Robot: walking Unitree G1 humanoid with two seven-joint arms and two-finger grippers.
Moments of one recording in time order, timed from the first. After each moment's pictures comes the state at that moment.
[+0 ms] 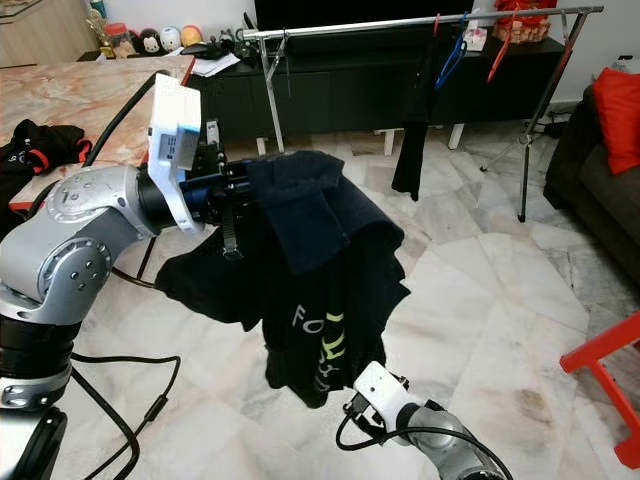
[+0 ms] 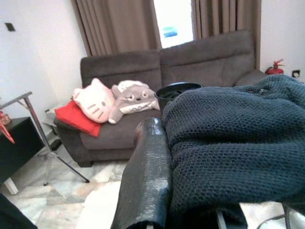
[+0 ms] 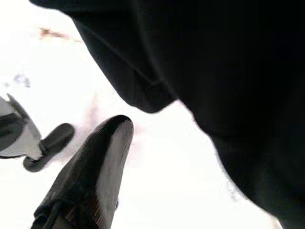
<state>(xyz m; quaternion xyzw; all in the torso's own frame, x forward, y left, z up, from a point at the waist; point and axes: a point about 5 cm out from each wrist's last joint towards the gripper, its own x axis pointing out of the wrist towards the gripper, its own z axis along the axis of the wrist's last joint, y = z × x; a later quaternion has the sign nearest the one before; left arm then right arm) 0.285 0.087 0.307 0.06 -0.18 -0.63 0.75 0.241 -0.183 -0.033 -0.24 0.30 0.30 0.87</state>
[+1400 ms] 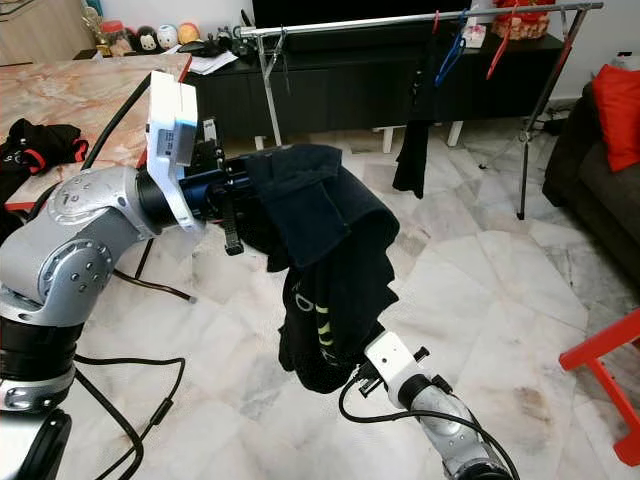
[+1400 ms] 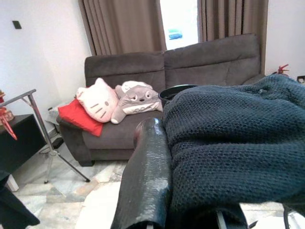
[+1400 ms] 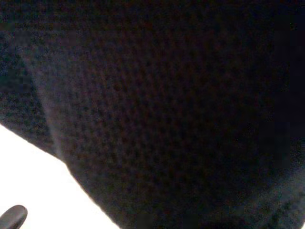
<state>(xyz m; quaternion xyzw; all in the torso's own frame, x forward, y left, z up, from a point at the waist) 0.286 0.085 0.303 0.05 -0.18 -0.62 0.76 0.265 -0.181 0.001 -0.21 0.13 0.25 0.94</state>
